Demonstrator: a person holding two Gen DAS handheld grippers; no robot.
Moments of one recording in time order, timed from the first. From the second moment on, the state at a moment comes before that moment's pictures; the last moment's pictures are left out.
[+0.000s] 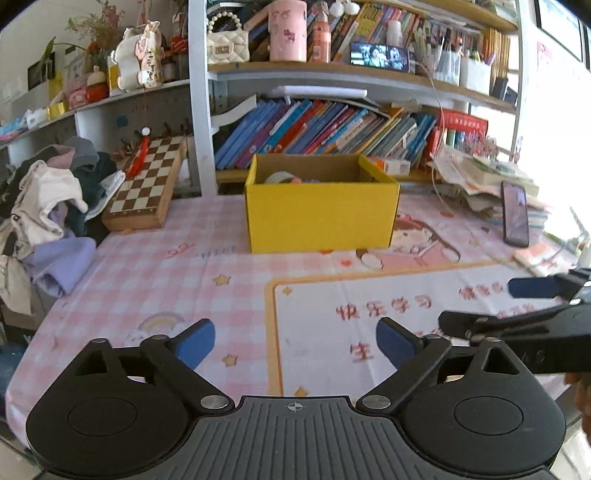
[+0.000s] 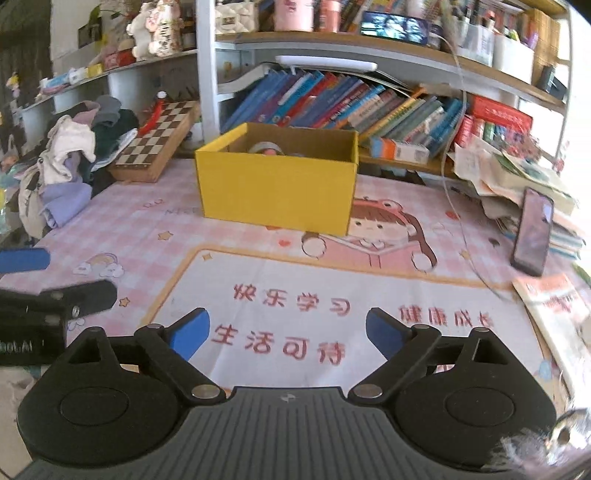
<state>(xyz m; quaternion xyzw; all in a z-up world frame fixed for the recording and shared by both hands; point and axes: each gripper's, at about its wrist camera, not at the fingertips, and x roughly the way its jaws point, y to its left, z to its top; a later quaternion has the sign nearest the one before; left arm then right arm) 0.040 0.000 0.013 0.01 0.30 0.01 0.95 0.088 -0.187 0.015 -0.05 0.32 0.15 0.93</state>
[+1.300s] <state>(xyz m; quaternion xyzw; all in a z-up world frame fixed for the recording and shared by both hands) 0.012 0.015 -0.003 -0.01 0.33 0.02 0.94 0.061 -0.170 0.004 -0.06 0.34 0.14 0.93</state>
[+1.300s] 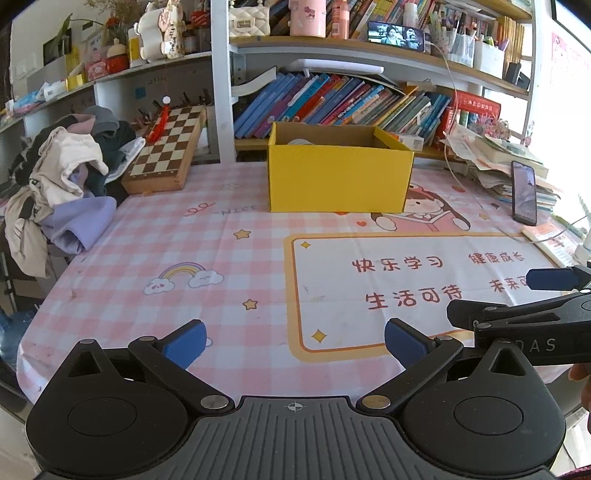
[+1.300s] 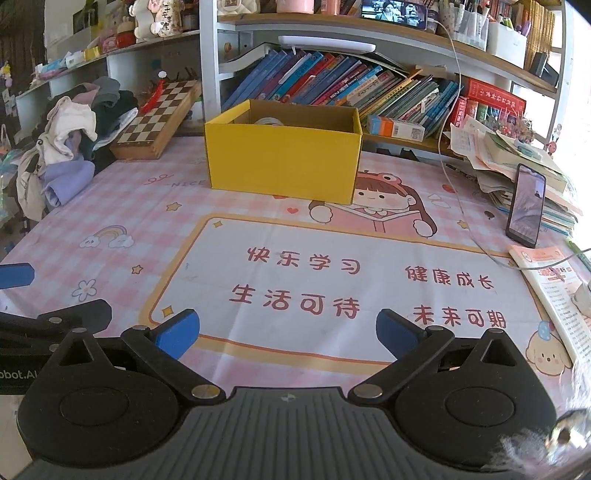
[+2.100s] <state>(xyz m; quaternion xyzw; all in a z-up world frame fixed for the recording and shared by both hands) 0.010 0.015 -0.002 -0.01 0.33 0.02 0.94 0.057 -0.165 0.003 -0.06 0.35 0.14 0.93</state>
